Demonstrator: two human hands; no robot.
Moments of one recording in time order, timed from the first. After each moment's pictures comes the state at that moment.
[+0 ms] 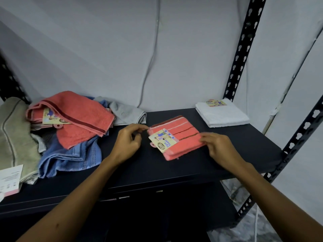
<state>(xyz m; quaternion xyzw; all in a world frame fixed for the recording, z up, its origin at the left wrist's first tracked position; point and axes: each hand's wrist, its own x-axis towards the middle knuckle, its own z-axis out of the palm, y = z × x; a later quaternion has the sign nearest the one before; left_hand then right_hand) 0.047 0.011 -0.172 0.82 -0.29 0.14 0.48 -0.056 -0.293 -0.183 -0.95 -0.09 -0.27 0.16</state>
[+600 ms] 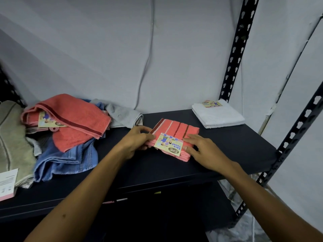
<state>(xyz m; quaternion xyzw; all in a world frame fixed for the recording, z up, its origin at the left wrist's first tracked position) 0.048 -0.029 -0.144 0.80 -0.08 -0.18 0.57 -0.062 -0.257 -0.165 -0.97 -0.04 -0.08 0.22</state>
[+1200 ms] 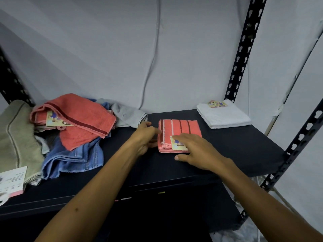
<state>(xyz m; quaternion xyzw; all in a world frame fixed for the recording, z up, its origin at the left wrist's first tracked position) 0.032 -0.050 -0.122 0.70 0.03 -0.18 0.69 -0.055 -0.225 -0.149 -0.99 -0.09 -0.06 0.13</state>
